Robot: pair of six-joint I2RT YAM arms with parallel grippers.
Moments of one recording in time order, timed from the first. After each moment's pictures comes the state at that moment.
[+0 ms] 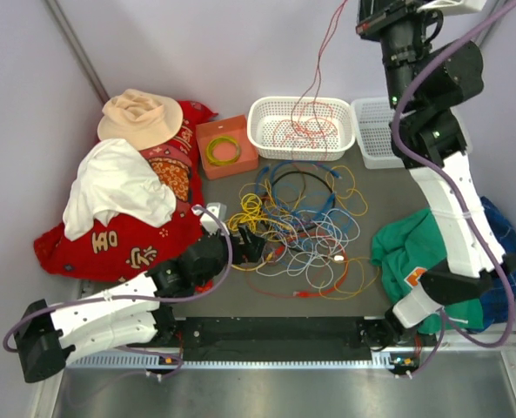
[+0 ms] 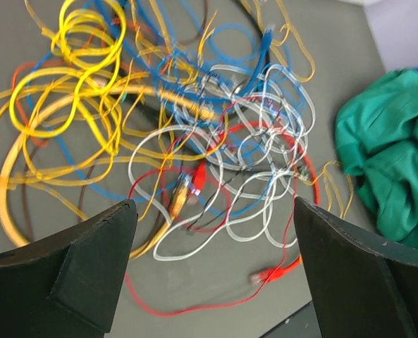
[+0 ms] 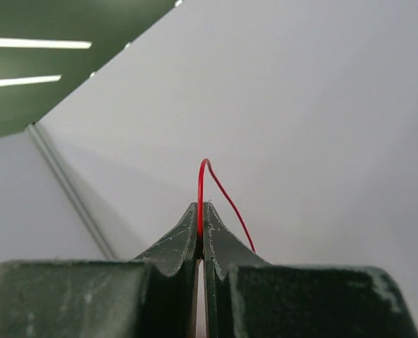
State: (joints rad) left arm -1.00 0.85 0.48 0.02 -0.41 -0.76; right arm 0.56 1.56 2.20 0.00 0.28 0.33
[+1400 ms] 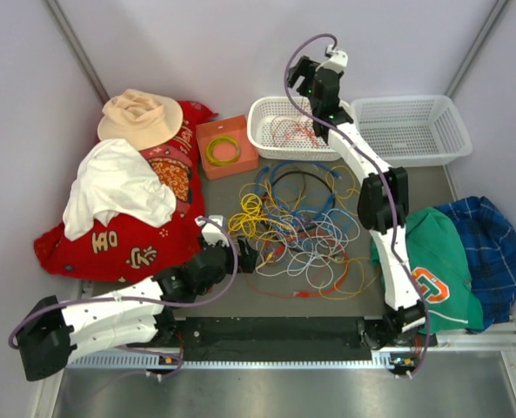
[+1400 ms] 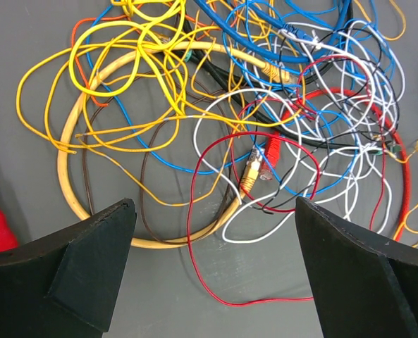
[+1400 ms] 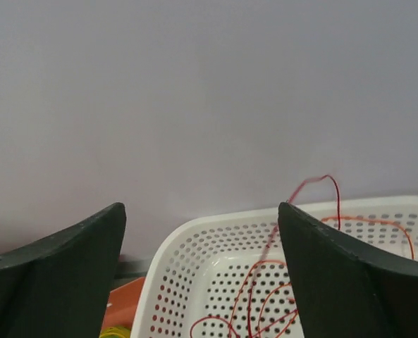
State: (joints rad) left arm -1.00 0.87 0.33 0.05 -0.46 -0.70; right arm 0.36 2.42 2.32 0.16 0.26 0.45
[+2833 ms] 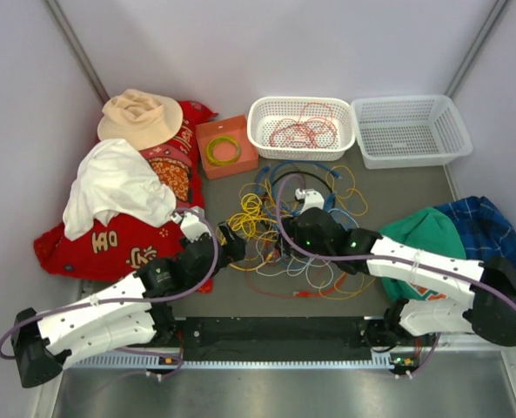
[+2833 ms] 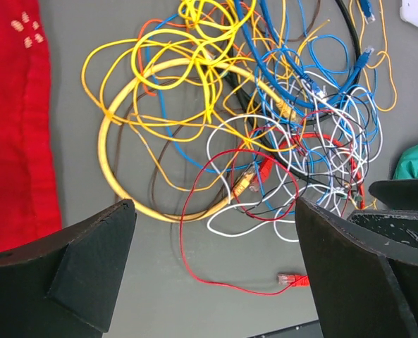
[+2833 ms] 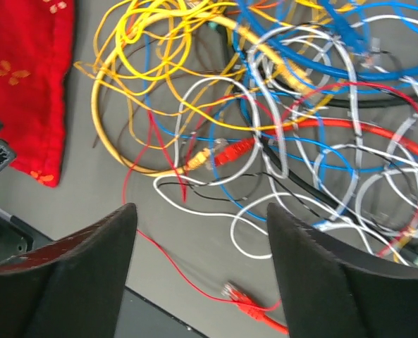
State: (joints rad) left arm -1.00 0.78 0.55 -0.41 -0.58 -1.04; right arm 0.99 1.21 0.81 -0.31 0.25 0.65
